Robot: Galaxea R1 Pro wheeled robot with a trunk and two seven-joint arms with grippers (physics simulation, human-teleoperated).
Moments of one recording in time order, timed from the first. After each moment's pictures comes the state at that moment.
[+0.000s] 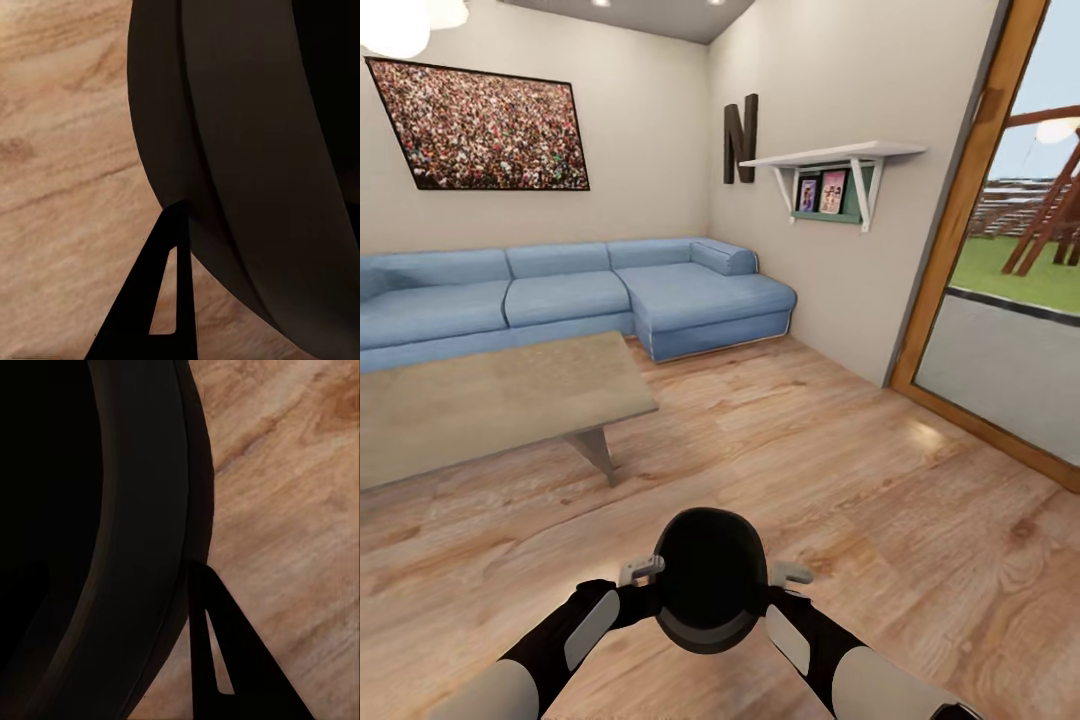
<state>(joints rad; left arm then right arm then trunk) -0.58 0.04 -0.48 -0.59 0.79 0.47 0.14 -0.66 0.17 0.54 -0.30 -0.73 0.13 -0.29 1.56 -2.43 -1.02</state>
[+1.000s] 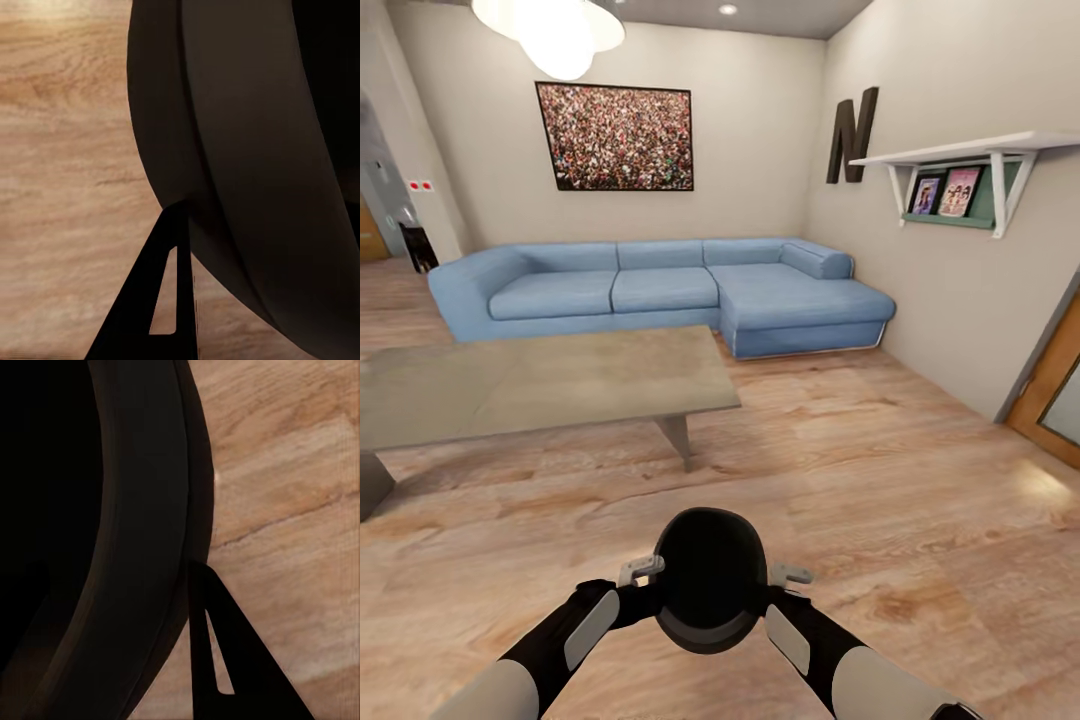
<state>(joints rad) -0.58 0.04 -0.48 -0.59 0.79 0.47 0.14 -0.66 0.17 0.54 -0.30 -0.73 0.13 -0.29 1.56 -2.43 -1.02</state>
